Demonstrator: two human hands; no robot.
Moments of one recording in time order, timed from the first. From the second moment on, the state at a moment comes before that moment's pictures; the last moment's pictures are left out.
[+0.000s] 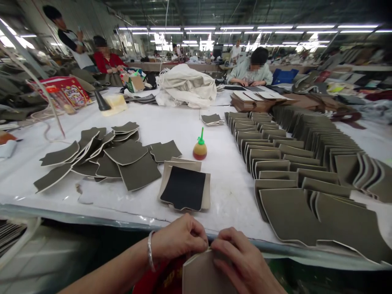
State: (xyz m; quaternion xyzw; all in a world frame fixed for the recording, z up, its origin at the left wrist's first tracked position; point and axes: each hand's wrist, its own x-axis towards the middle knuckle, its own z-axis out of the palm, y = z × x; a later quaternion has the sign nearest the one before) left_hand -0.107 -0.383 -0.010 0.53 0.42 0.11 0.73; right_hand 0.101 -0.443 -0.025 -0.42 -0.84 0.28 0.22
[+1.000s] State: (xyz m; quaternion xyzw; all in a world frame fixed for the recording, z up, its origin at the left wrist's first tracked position) left_hand -0.127 -0.390 -0.027 0.64 0.48 0.11 0.59; right_hand 0.086 -0.450 -0.038 -0.32 -0.84 0.28 0.33
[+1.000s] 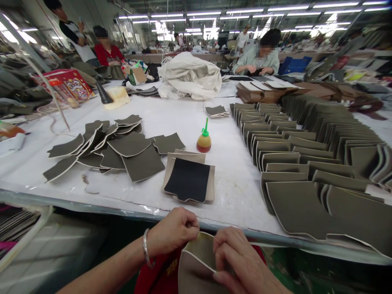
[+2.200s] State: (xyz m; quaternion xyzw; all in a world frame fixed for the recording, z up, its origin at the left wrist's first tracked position) left_hand -0.155 -0.426 -0.039 0.69 0.40 0.08 0.59; right_hand 0.081 -0.473 -0.064 -0.38 -0.85 0.24 0.27
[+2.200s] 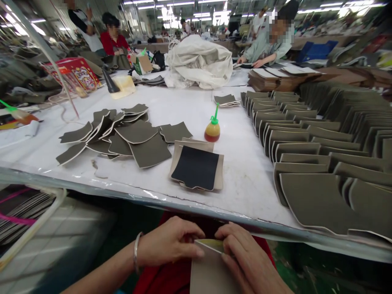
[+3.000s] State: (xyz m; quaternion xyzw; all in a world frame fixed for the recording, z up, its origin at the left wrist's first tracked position) left_hand -0.140 -0.430 -0.046 0.72 0.41 0.05 0.55; right_hand 0.080 -0.463 -0.070 -0.40 -0.81 0.36 0.22
